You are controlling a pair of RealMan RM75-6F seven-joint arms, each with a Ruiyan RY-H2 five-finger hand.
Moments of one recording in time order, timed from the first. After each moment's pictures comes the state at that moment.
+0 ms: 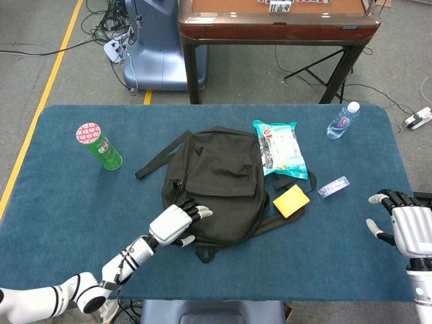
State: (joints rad) left arm -0.72 -1.62 -0.12 -1.45 1.58 0.92 0.12; right arm 0.09 -1.06 0.11 -1.68 -1.48 1.50 -0.12
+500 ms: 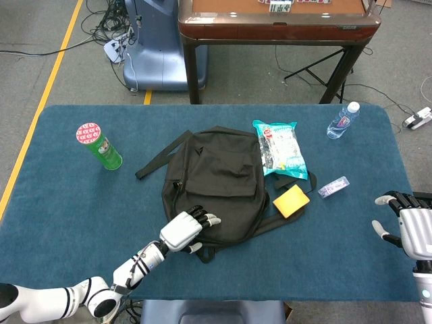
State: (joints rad) left arm -0.74 -1.68 -0.10 -1.47 1.49 0.89 0.25; right arm 0.08 -1.06 0.11 -1.65 -1.47 1.51 -0.08
